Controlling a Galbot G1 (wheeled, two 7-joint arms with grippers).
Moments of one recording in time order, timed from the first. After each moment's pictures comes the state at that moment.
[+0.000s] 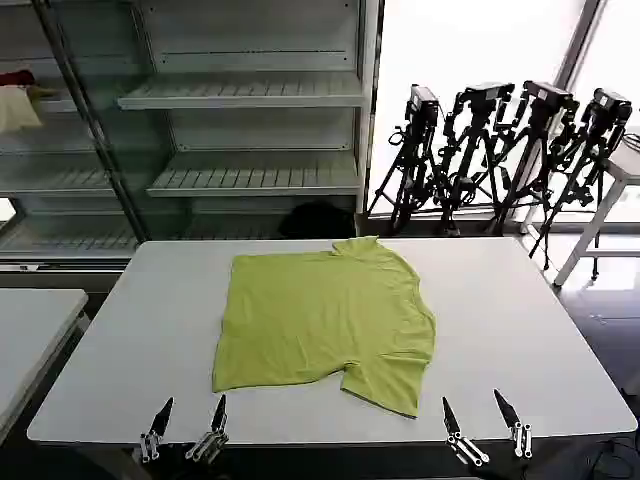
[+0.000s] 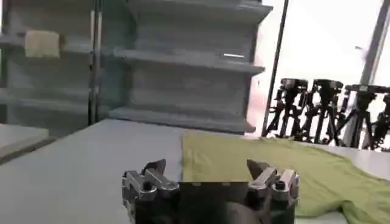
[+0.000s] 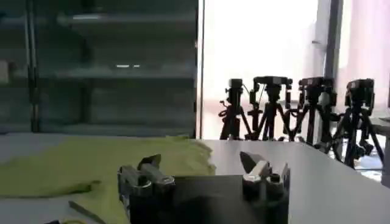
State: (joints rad) left arm 1.97 -1.11 -0.40 -2.36 -0.34 -0.08 -0.37; right arm -1.97 0.95 0.48 2.33 0.36 0.11 0.38
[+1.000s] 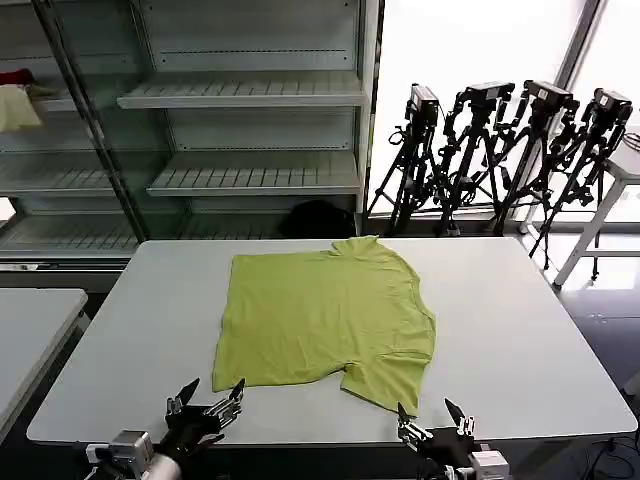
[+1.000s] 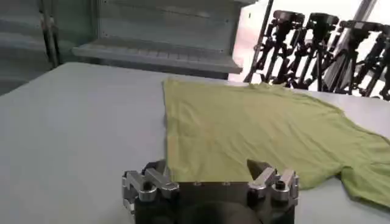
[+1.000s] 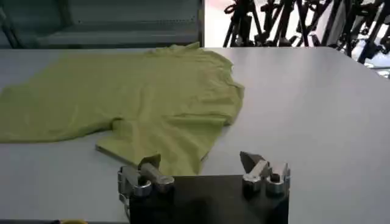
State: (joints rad) left arm 1.66 -1.05 -0.47 -2.32 -0.68 0.45 -0.34; right arm -1.62 1.04 0.22 2.36 0.54 -0.53 0.57
